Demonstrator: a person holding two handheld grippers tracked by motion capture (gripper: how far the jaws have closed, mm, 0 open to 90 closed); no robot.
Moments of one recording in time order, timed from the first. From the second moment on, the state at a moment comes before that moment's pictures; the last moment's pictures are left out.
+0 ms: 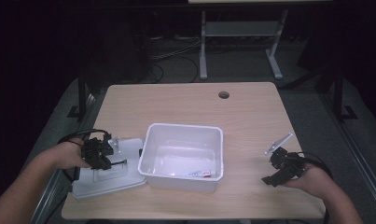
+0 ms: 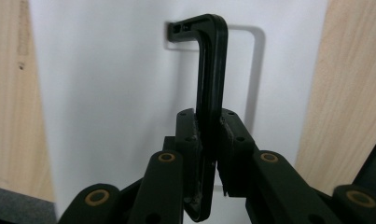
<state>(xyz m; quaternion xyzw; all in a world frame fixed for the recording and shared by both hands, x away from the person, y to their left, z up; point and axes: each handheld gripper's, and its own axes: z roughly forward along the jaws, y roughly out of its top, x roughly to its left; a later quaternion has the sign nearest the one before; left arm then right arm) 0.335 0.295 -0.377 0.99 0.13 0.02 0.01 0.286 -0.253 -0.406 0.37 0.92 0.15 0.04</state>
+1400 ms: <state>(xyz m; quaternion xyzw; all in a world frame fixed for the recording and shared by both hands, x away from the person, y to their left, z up) 0.339 0.307 -0.336 0.99 0.11 0.05 0.04 0.277 -0.251 -0.422 0.37 0.91 0.18 0.03</state>
